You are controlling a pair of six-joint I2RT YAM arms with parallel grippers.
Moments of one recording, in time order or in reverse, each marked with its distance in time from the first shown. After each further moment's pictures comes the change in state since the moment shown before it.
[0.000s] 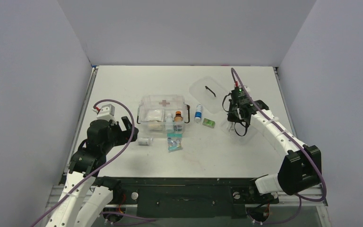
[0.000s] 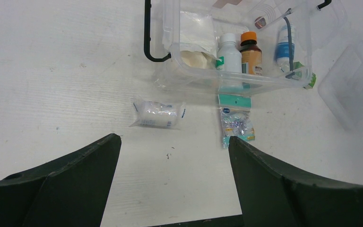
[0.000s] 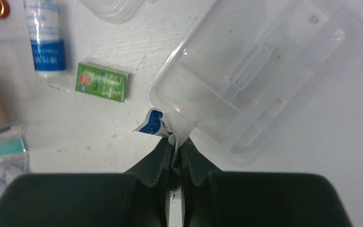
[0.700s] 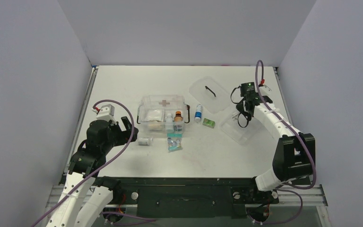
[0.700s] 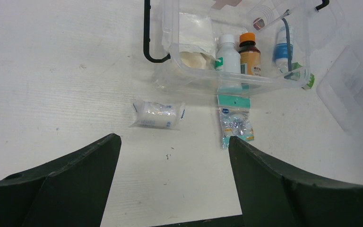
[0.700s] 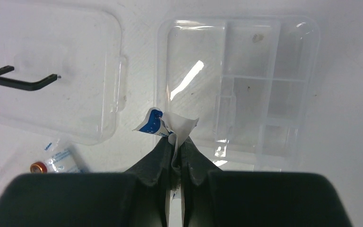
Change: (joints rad) left arm 0.000 -0.007 0.000 0.000 0.000 0.000; right arm -0.188 0.111 0.021 0.139 0.159 0.459
